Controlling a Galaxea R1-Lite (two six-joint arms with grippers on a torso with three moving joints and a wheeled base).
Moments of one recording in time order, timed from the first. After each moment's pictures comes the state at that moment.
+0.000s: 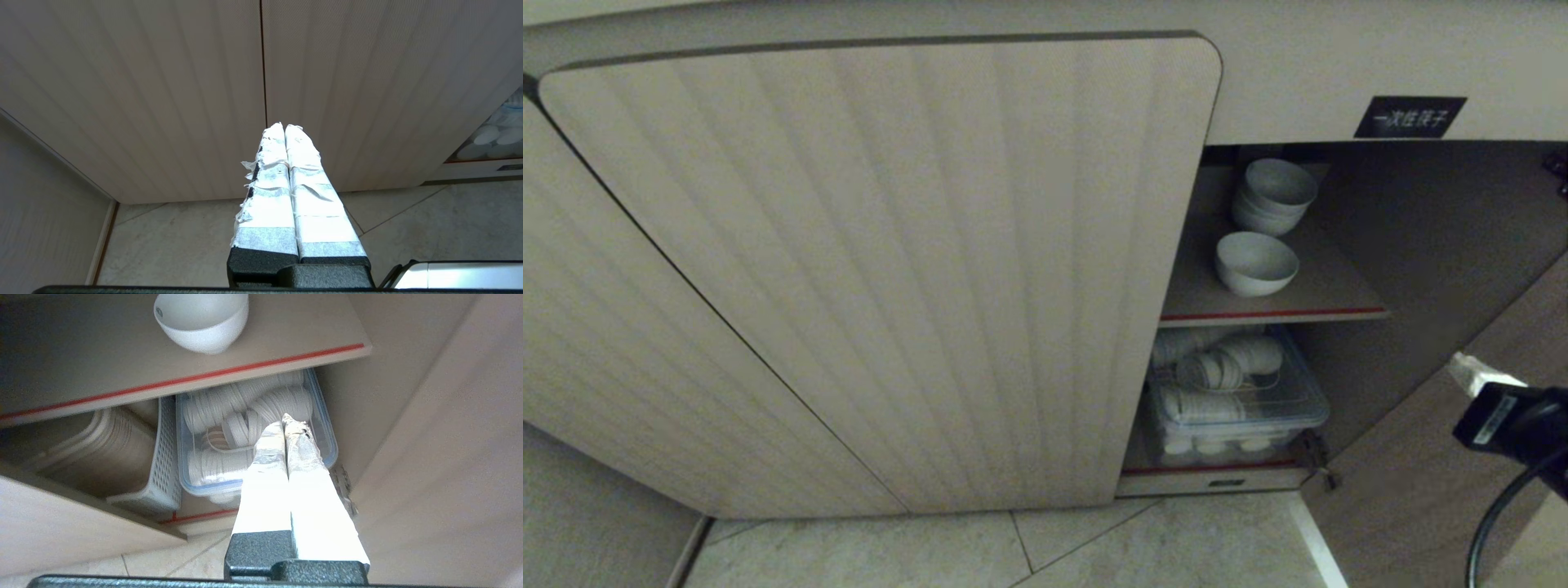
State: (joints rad) left arm 0.00 0.00 0.00 0.00 -0.01 0.02; right arm 0.21 1.22 -0.24 -0.91 -0.30 0.17
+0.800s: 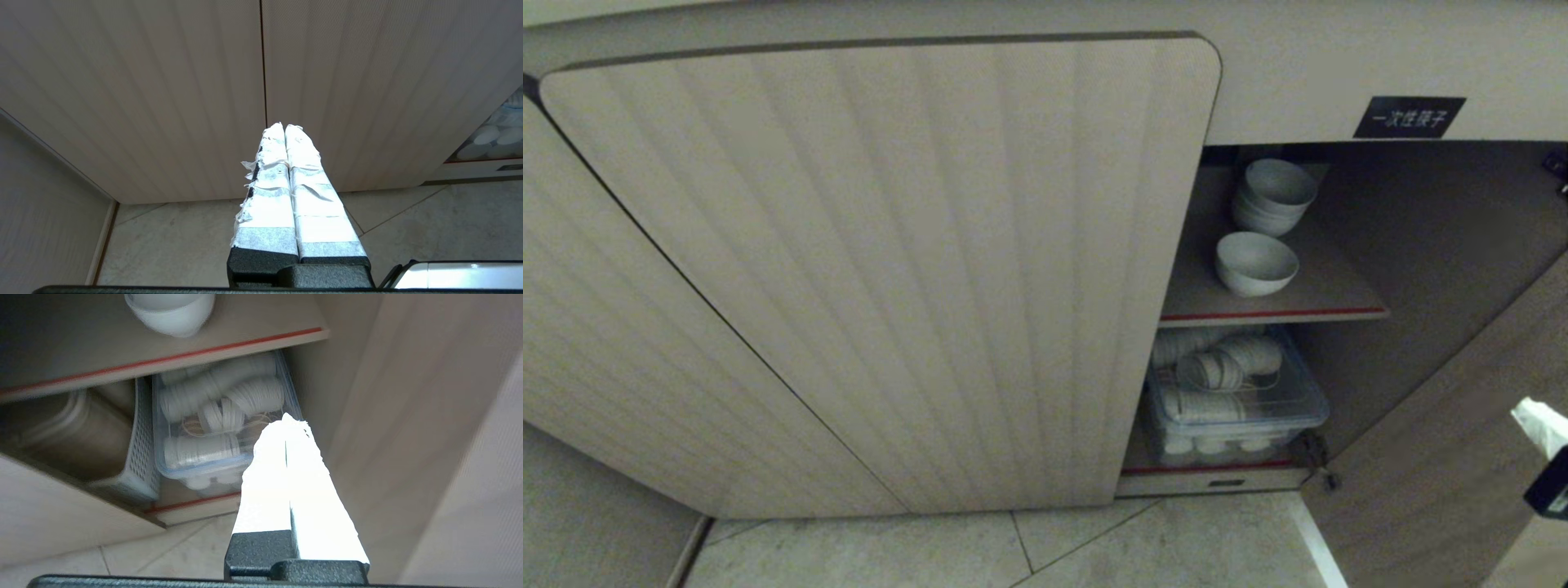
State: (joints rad) left arm 0.00 0.00 0.00 0.00 -0.01 0.02; right arm 0.13 1.02 -0.10 -0.85 -0.27 0.12
